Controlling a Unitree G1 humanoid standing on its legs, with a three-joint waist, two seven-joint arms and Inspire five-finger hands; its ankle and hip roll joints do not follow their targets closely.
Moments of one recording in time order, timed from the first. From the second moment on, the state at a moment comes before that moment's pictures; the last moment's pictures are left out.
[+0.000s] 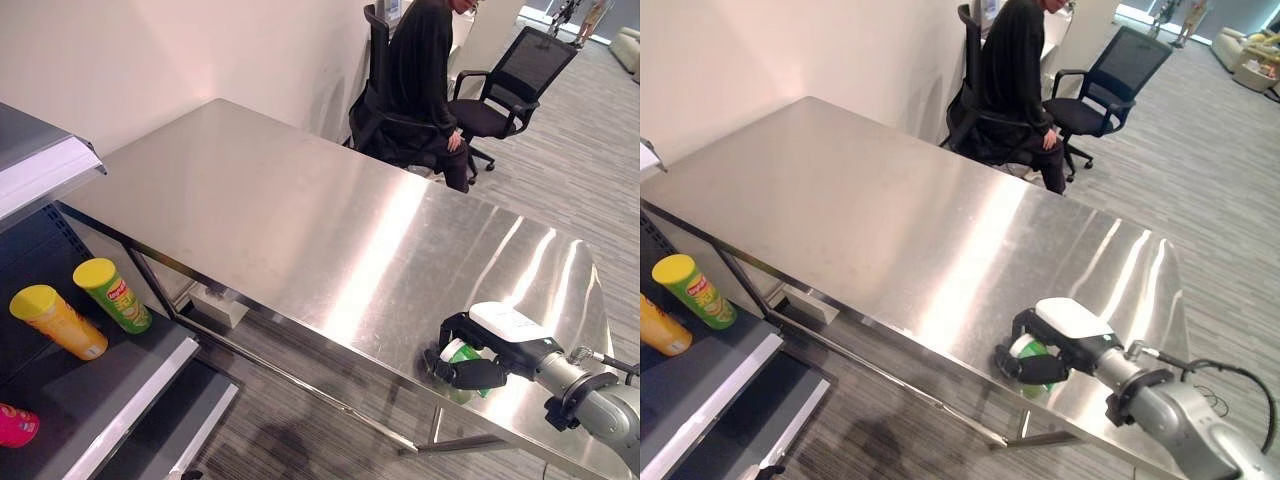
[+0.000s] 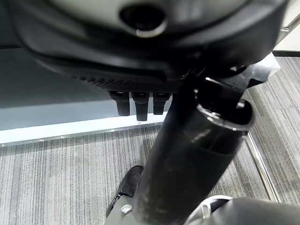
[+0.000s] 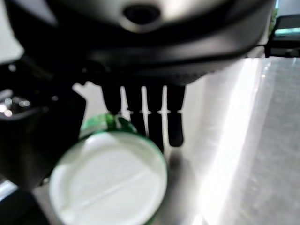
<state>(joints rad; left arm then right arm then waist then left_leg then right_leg) 0.14 0.36 -0.23 1.17 0.33 -0.11 0.23 0.27 -0.99 0.03 -0.12 -0.35 -0.28 0.07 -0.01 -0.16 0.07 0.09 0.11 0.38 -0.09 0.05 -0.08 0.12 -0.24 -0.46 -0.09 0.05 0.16</state>
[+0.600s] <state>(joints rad) 0.12 0.29 -0.31 1.16 0.39 -0.10 0.34 -0.03 -0.48 0.12 -0.12 -0.43 -0.19 -0.45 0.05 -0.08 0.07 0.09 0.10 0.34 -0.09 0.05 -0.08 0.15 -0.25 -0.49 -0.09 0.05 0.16</state>
